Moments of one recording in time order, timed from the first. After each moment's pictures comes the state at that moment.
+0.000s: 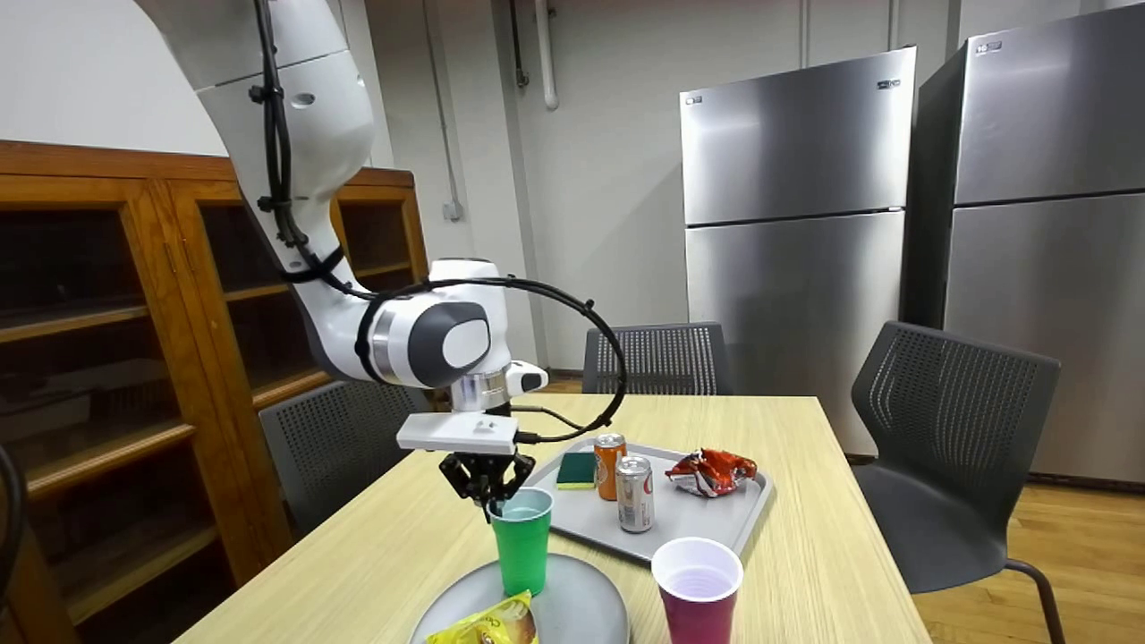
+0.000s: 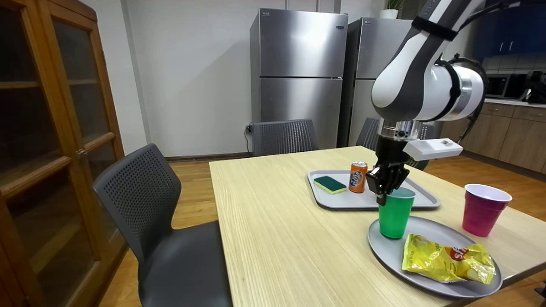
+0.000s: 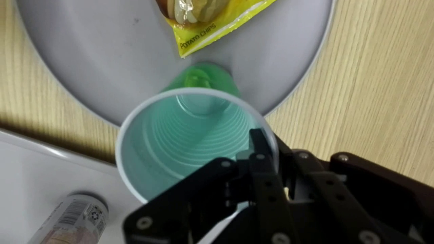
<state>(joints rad) -0.09 0.29 0.03 -2.44 0.07 2.74 -0.31</state>
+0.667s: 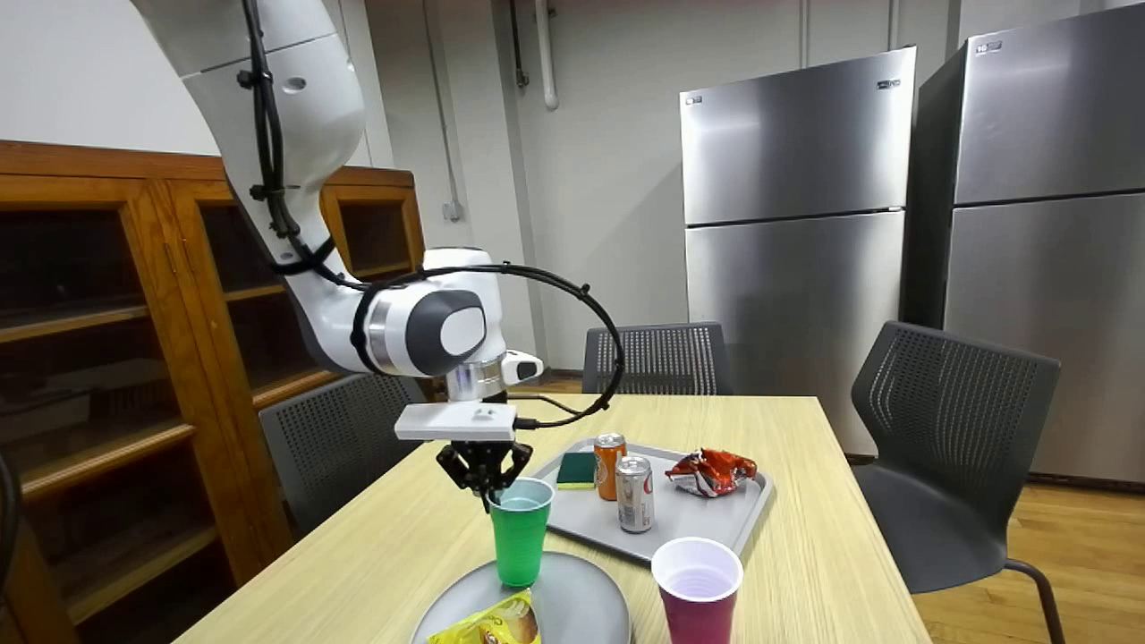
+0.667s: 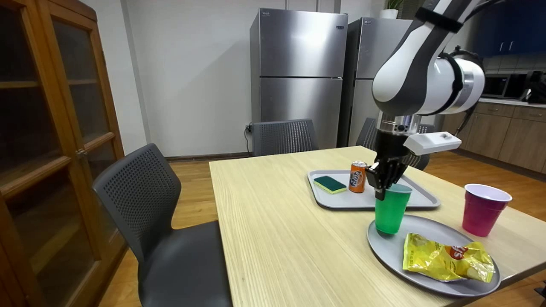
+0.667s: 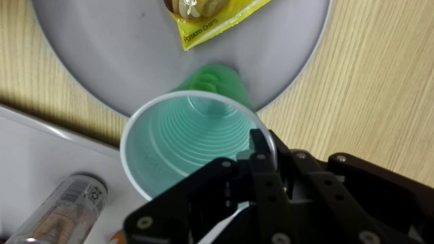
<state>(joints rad) -0.08 0.25 0.03 -2.45 0.03 2.73 -0.31</state>
